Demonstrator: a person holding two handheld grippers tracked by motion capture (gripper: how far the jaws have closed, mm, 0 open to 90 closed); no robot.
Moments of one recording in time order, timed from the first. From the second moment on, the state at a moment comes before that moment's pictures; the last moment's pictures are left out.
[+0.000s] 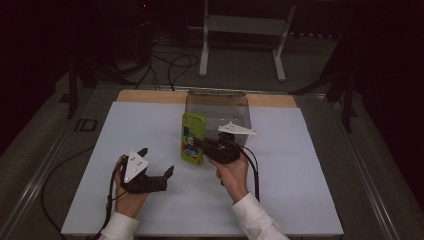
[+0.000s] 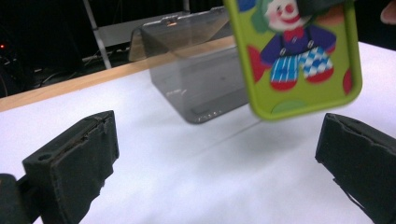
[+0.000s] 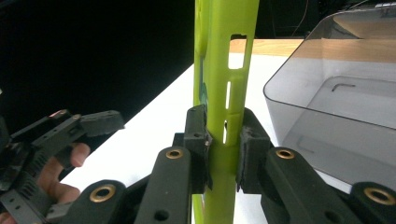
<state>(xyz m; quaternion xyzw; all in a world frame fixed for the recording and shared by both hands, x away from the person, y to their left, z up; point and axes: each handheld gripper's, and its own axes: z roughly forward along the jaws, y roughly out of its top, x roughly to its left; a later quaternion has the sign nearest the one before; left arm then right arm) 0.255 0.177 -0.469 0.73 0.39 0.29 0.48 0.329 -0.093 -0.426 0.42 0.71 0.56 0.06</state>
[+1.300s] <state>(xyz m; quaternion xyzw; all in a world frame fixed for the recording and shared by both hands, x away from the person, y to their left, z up) 0.226 0.234 -0.504 0.71 0.42 0.34 0.45 0.352 -0.105 -0.387 0.44 0.76 0.48 0.08</state>
